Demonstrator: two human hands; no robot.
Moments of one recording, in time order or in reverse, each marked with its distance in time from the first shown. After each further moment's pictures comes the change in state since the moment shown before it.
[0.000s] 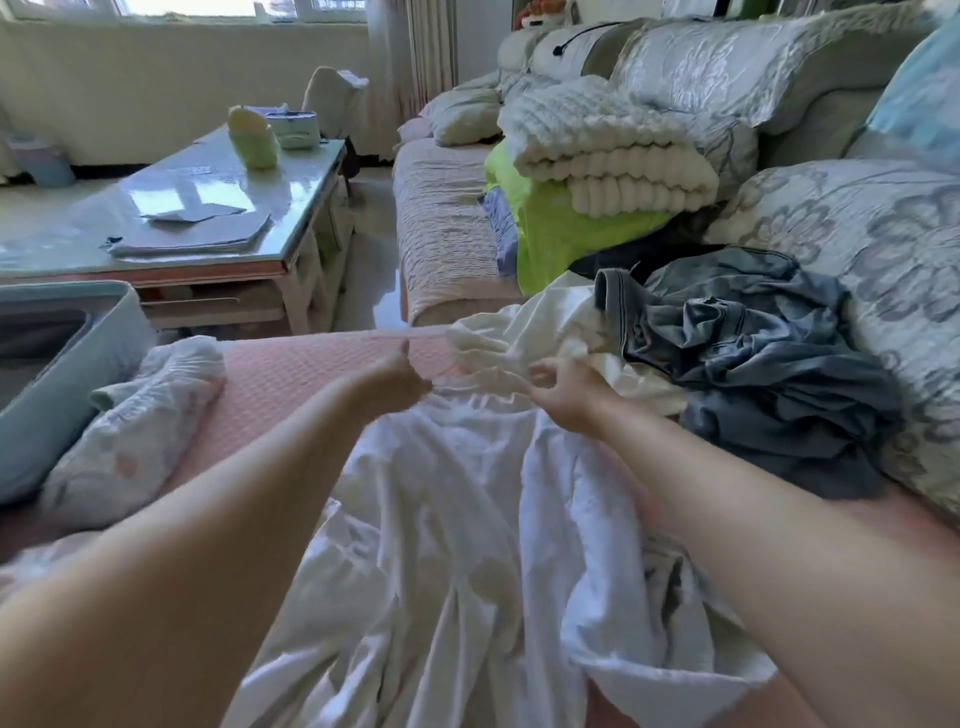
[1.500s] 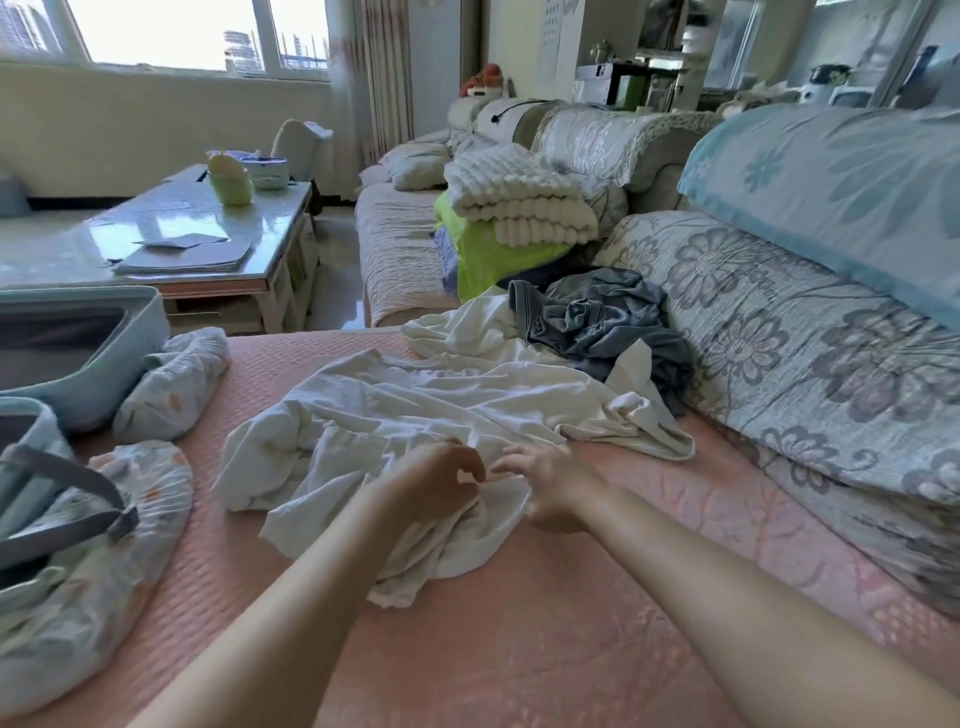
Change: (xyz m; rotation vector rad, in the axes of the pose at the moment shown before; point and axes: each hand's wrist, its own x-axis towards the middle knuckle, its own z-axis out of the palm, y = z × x) left_hand -0.271 0.049 0.073 0.021 -0.104 0.504; right_hand -0.285 0.022 -0.015 -0.590 -0.144 -0.265
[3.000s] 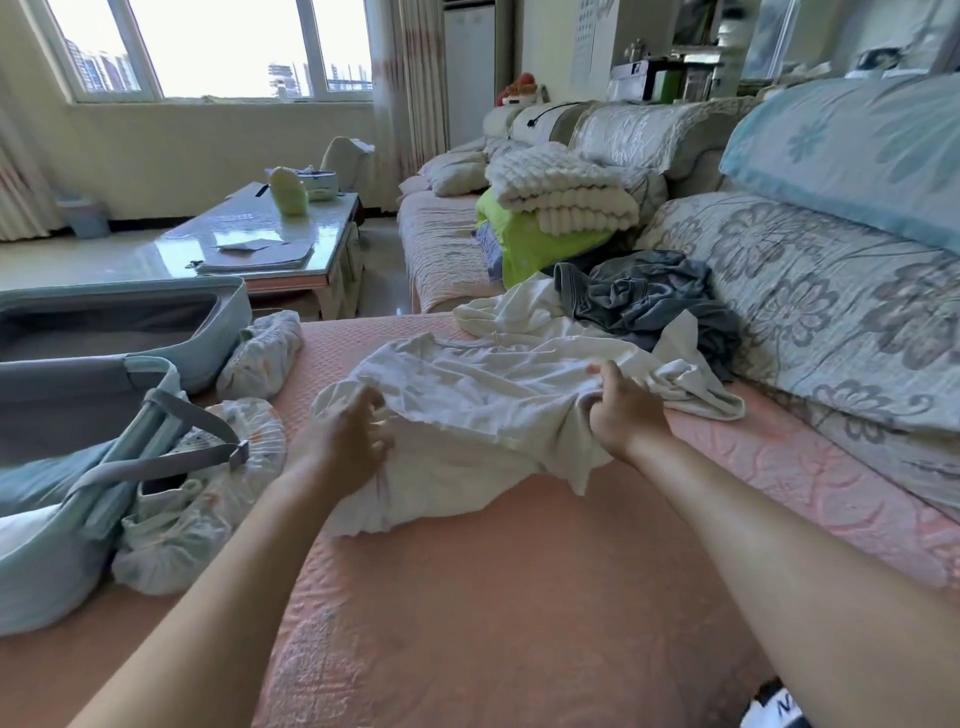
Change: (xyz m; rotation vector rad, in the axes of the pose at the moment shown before) left_hand -0.129 -0.103 -0.037 0.086 0.399 -0.364; right_hand -0.020 -0.022 0.006 0.277 0.444 0.366
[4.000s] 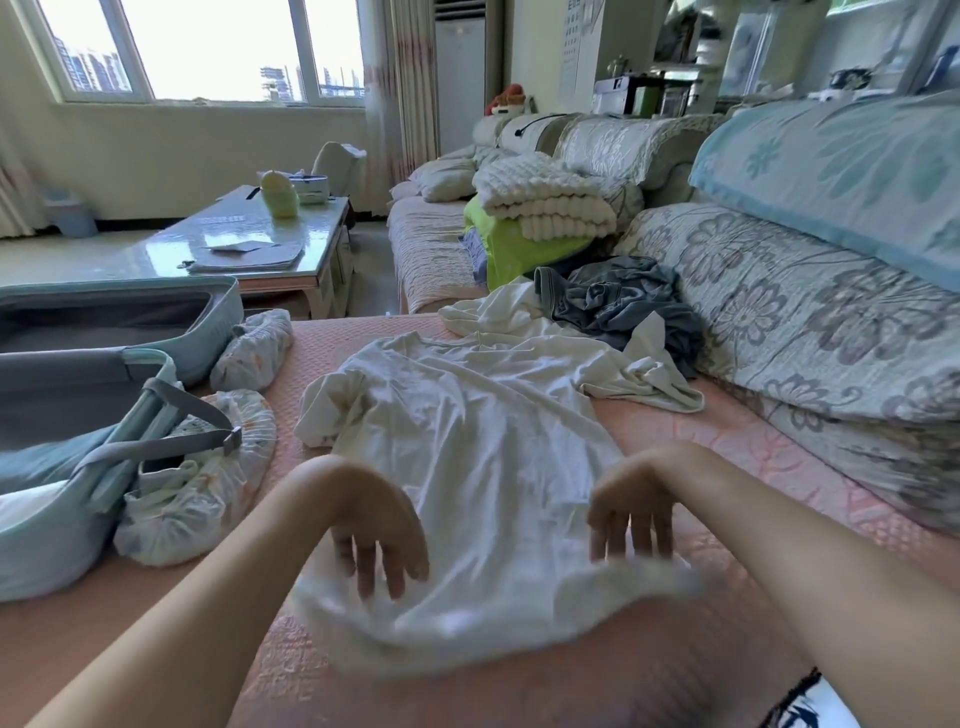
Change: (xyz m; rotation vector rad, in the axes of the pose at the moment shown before) left_hand -0.070 0.077 -0.024 0.055 -1.308 -0.080; right_hand -0.071 0.008 -0.045 -0.234 -1.298 0.271
